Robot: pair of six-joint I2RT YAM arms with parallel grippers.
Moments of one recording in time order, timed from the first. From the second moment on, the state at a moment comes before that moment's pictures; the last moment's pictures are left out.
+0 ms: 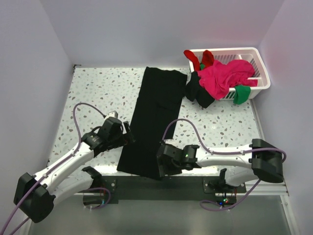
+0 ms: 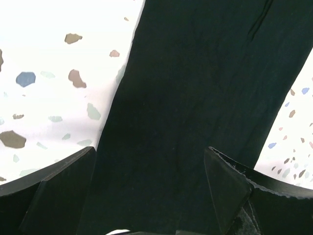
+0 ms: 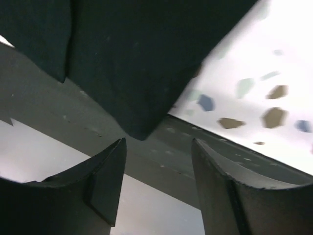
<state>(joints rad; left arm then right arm) -0.58 0.95 0.60 -0.59 -0.13 -0.83 1.28 1.35 0.76 -0.54 0.05 1.08</state>
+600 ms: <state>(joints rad) -0.58 0.87 0.56 -0.62 -0.11 -0.83 1.36 1.47 0.77 -0.47 0.07 1.16</state>
